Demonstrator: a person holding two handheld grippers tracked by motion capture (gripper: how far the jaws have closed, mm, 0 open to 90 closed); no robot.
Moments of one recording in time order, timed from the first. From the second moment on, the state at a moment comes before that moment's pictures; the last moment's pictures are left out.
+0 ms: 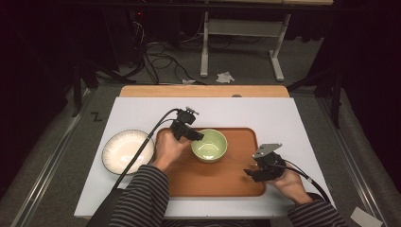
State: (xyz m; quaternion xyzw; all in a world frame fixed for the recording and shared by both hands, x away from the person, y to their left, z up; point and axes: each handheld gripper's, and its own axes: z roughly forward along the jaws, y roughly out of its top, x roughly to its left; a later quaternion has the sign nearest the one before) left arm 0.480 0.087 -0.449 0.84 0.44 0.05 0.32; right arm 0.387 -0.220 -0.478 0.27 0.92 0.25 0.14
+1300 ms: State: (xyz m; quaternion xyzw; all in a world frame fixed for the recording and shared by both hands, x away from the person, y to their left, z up) left arm 0.451 0.129 -0.406 0.85 0.42 0.10 0.31; right arm 0.387 -0.219 -0.479 0.27 0.92 0.25 0.13
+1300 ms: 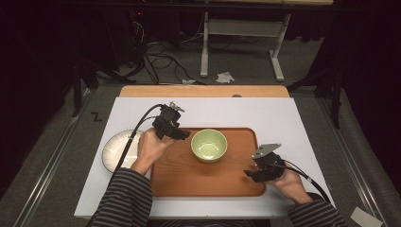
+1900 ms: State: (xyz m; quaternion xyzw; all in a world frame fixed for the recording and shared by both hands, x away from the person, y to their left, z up) left arm 0.442 0.143 -0.405 0.85 0.42 0.12 0.31; right arm 0.387 -0.220 -0.478 0.27 0.92 0.25 0.13
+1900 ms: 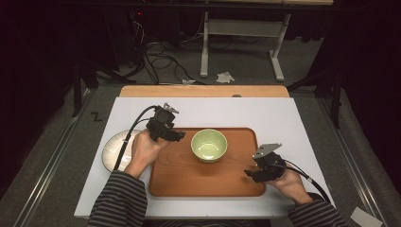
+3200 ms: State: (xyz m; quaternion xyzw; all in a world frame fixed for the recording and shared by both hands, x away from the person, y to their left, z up) left arm 0.405 0.189 -0.407 0.83 0.45 0.13 0.32; right arm 0.386 -0.220 -0.477 0.27 0.92 0.25 0.14
